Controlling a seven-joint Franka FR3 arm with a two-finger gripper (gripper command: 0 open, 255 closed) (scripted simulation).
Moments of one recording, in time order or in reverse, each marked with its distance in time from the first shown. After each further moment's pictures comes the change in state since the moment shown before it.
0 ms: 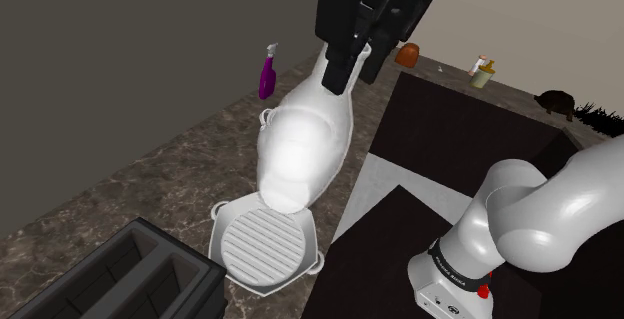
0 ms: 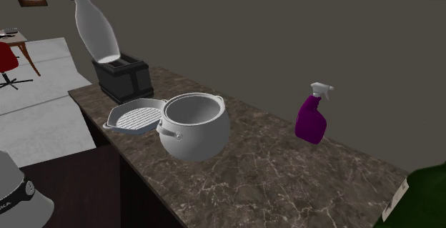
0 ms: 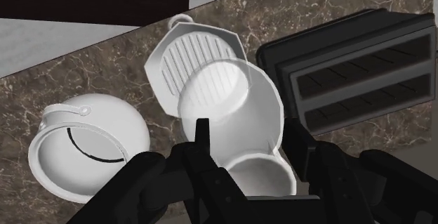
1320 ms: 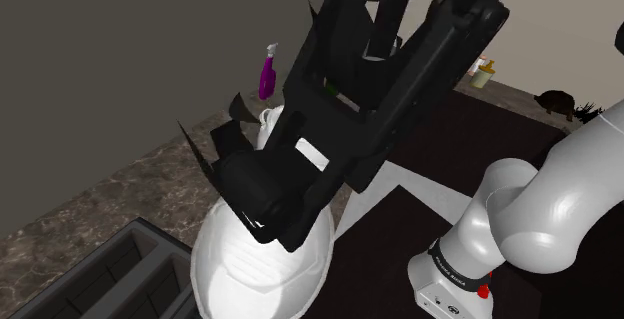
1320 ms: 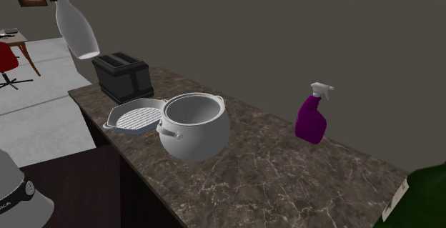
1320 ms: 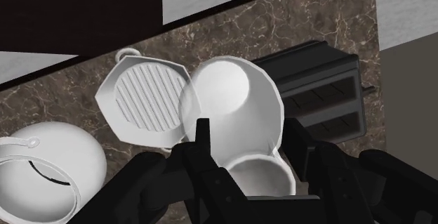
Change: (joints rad) arm 0.051 0.244 0.306 0.221 -0.090 0.005 0.367
